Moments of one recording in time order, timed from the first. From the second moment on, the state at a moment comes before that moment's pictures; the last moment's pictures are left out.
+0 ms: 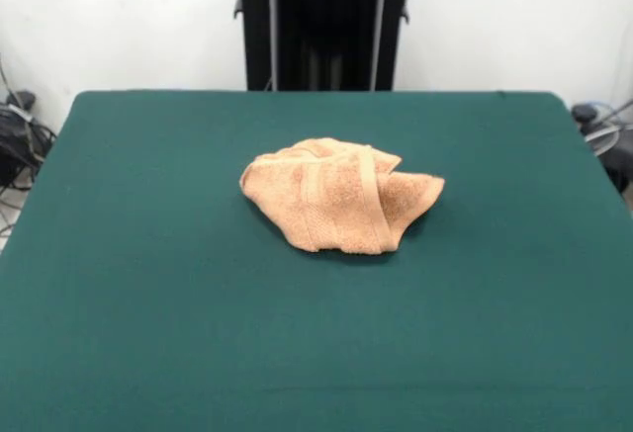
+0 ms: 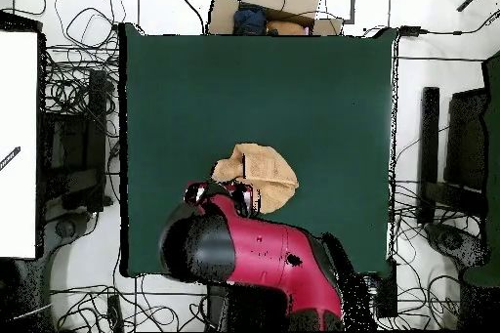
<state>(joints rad) -0.17 -1.15 0.01 2.06 0.00 0.47 1.59</state>
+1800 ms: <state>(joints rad) -0.07 -0.98 -0.08 1.85 -0.06 0.91 1.59</state>
